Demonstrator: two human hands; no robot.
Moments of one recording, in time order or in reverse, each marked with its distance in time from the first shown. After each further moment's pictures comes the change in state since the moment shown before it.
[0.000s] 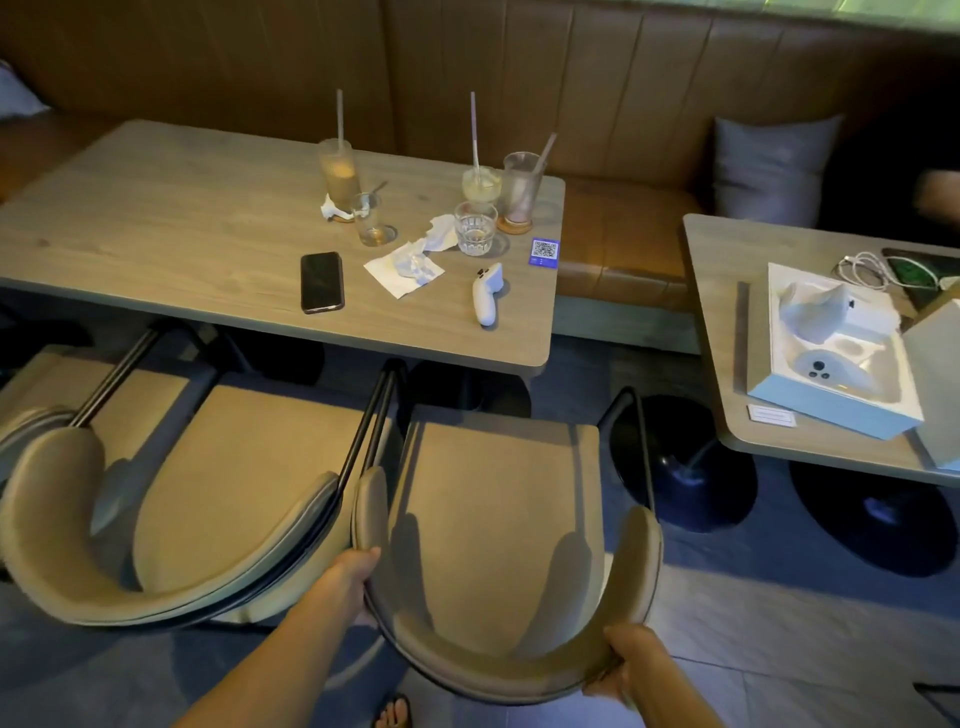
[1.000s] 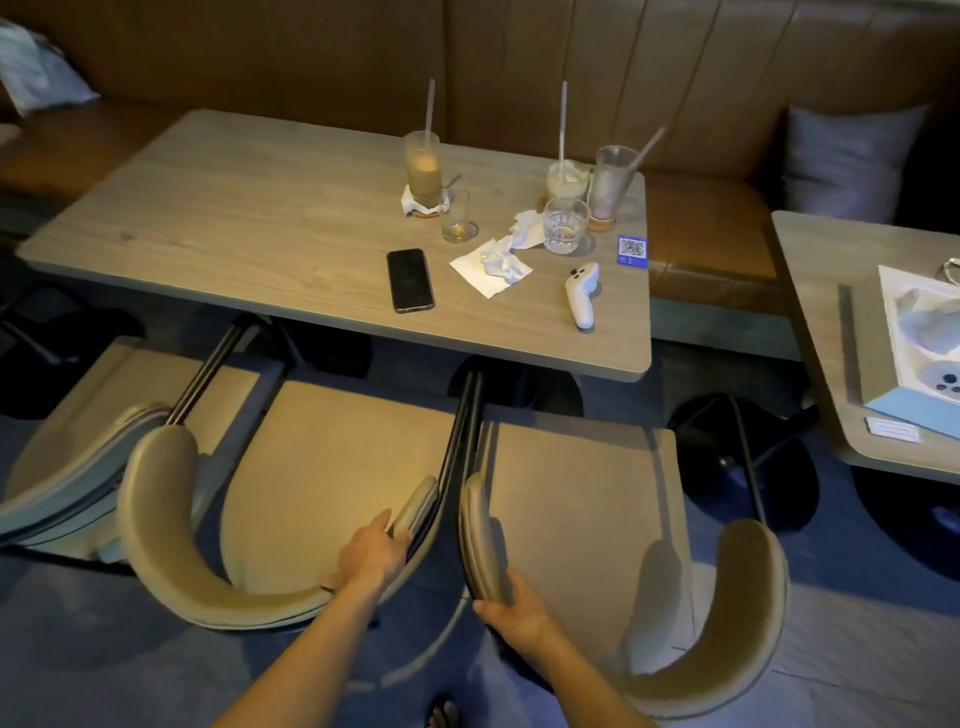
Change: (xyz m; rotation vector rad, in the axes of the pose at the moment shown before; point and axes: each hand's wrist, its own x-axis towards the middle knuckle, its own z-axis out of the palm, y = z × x) left_hand 0.040 0.060 -0.124 0.910 0.285 0.468; right_hand -0.109 0.038 0.236 -0.775 -0.391 -0.433
